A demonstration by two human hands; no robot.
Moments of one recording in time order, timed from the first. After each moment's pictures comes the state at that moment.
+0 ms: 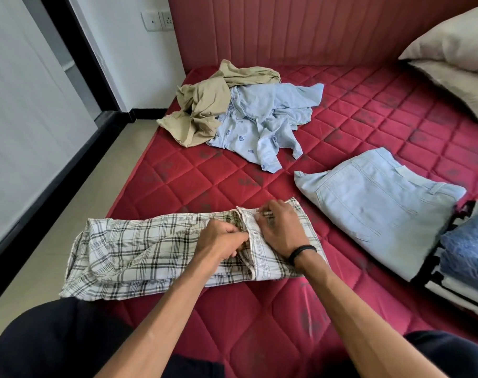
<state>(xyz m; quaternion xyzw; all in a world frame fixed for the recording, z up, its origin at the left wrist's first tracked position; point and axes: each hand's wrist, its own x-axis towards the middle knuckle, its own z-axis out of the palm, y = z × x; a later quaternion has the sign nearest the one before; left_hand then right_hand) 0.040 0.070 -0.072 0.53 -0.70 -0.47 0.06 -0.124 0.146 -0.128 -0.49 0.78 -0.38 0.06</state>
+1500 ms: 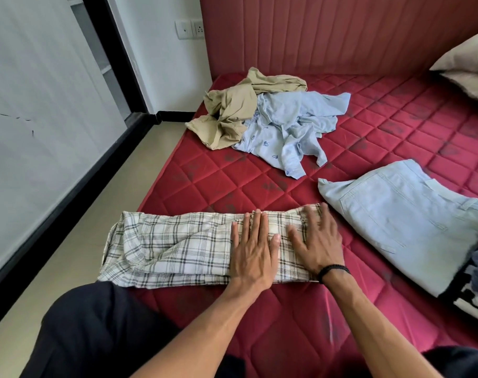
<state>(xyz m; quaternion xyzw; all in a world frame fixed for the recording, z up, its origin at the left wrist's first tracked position) 0.036 0.099 -0.144 0.40 -0.91 -0.08 0.09 -0.117 0.178 -0.135 -0.39 0.90 -0.19 0.07</state>
